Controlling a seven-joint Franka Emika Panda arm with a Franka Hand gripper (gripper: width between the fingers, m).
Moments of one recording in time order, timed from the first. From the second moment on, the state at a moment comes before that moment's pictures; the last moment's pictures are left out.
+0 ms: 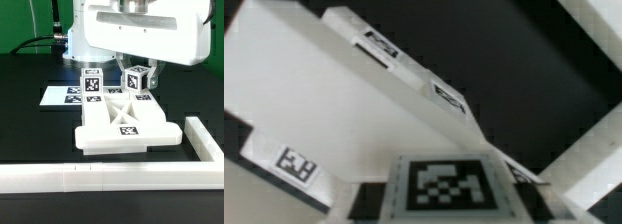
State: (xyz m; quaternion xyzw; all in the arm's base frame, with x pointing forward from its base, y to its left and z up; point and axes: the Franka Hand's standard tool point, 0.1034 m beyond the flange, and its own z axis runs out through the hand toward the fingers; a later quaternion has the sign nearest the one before) arm 0.564 0.041 0.105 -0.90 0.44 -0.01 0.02
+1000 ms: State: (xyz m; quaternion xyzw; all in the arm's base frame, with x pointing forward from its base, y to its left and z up) arm 0.564 0.048 0.105 -0.71 0.71 0.00 0.03
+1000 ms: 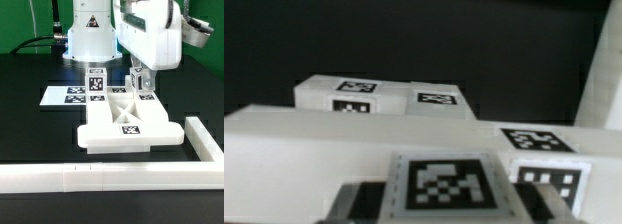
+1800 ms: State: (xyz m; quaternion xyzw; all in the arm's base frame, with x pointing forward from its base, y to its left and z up) arm 0.565 0.056 0.105 -0.49 0.87 0.02 0.05
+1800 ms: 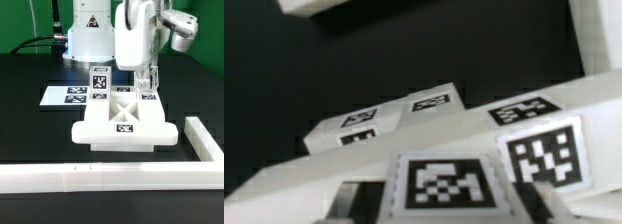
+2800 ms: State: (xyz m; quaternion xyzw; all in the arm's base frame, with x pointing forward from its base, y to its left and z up) arm 0.563 0.050 0.106 -0.73 0.68 0.04 0.04
